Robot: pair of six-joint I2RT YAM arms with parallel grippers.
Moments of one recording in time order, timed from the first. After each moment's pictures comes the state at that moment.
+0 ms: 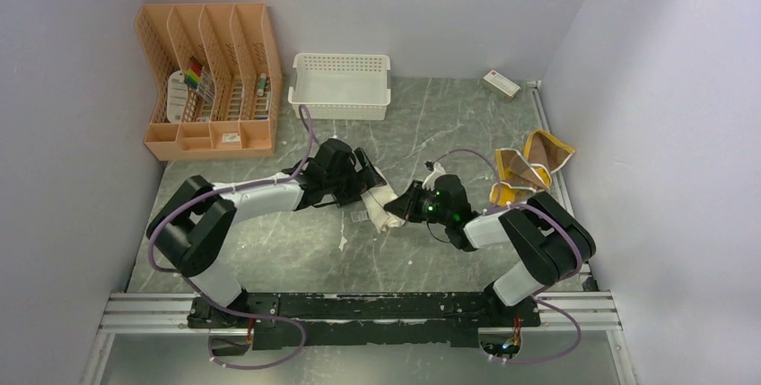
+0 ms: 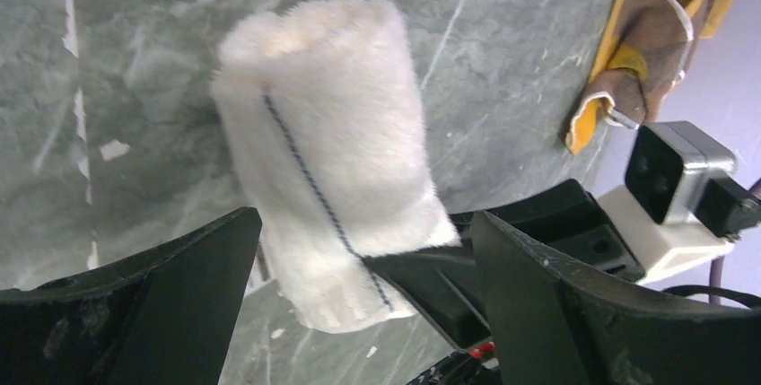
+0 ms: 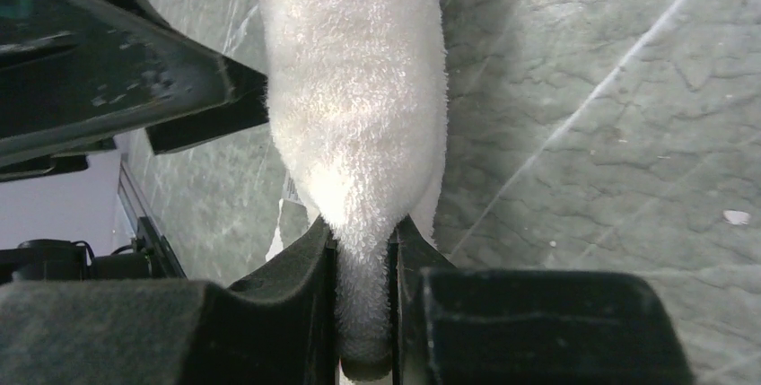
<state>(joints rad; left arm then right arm) -0.71 1.66 0.89 0.03 0.07 -1.09 0.53 1.56 0.32 0.77 -0.34 0.75</state>
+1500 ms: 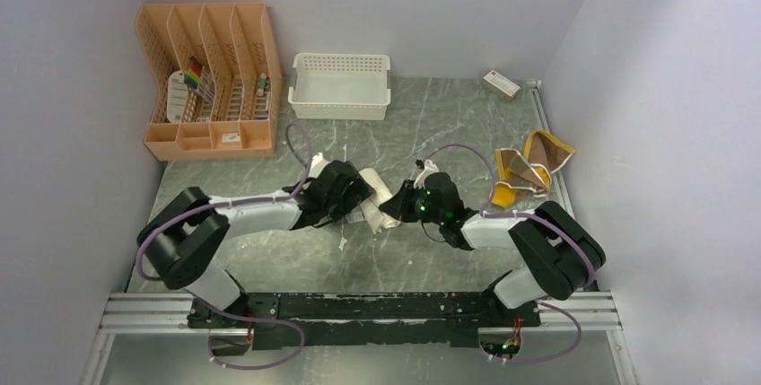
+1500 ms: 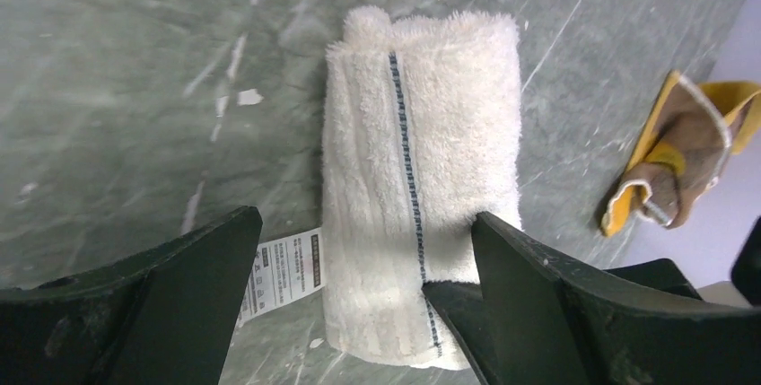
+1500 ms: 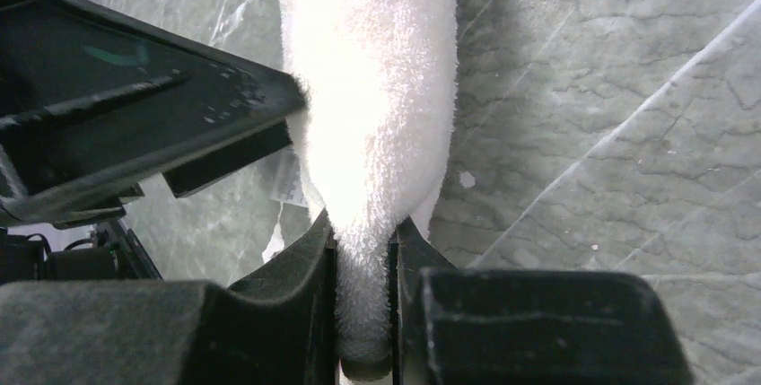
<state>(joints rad) -0.82 1.59 0.78 0.01 -0.24 -1.28 0.63 1.47 0.39 0.59 -0.22 0.68</state>
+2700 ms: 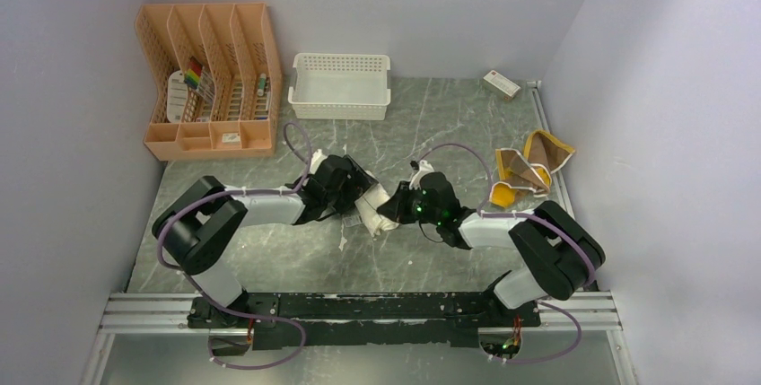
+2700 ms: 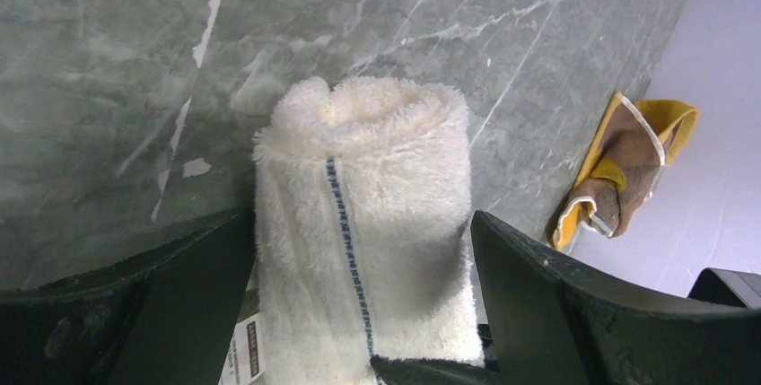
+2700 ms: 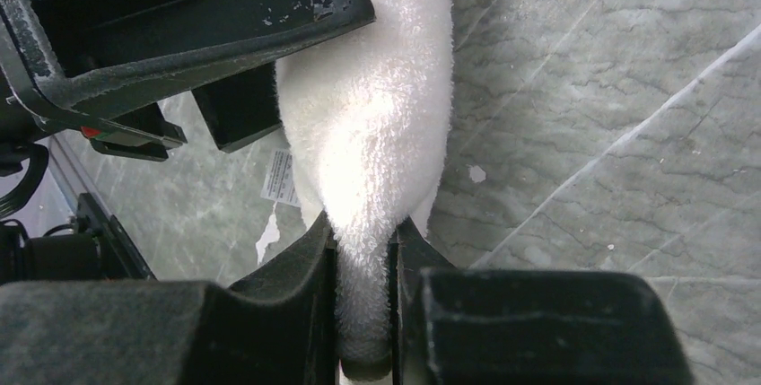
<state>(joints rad) -0.76 1.66 0.74 0.21 -0.17 -1.32 0.66 1.47 0.42 0.54 -0.21 0.66</state>
